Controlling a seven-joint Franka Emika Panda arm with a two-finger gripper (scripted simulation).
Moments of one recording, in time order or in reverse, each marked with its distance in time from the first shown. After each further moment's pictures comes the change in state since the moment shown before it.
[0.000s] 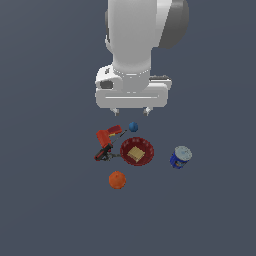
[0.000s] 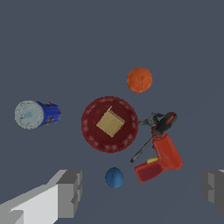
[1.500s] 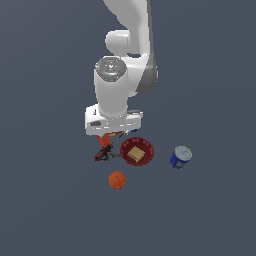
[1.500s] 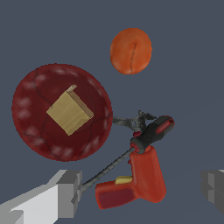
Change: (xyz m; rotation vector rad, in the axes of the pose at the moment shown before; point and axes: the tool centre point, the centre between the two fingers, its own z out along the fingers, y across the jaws) arm -0.002 0.069 0.123 -0.074 -0.067 -0.210
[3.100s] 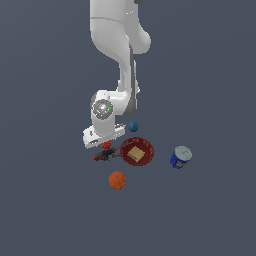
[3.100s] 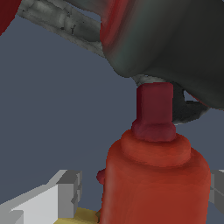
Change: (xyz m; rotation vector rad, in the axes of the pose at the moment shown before) arm -0.055 0.043 0.157 -0.027 -0.100 -0.258
